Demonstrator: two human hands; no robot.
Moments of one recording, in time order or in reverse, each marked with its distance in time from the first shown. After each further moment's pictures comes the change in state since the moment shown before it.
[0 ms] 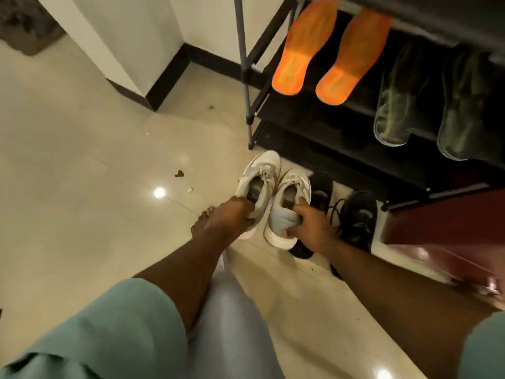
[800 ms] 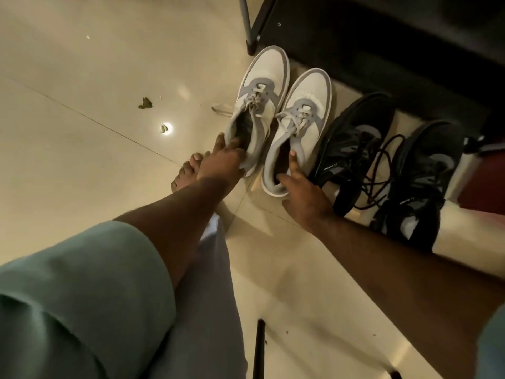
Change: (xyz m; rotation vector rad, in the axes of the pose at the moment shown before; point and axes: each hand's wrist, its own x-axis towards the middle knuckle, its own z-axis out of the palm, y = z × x) left_hand 0.124 -0.078 0.106 0.310 -0.137 -0.148; right_hand 0.118 0.093 0.141 -0.279 -0.102 -0.111
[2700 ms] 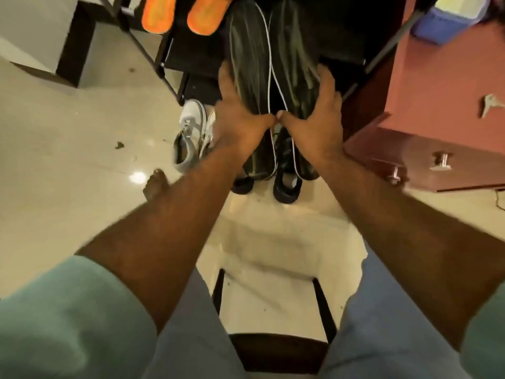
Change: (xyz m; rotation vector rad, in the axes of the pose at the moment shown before) left_hand -0.247 0.272 -0.172 -0.911 0.429 0.130; right_hand -0.280 0.021 -0.268 0.626 0.793 0.268
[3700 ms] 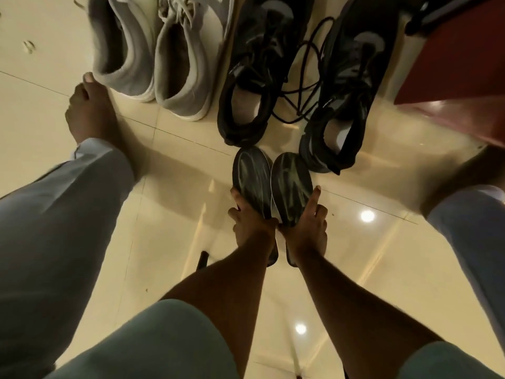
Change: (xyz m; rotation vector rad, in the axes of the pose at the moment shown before) left_hand -0.056 -0.341 0.204 0.173 -0.227 -1.041; right_hand -0.119 0.329 0.214 -0.534 -0.482 0.555
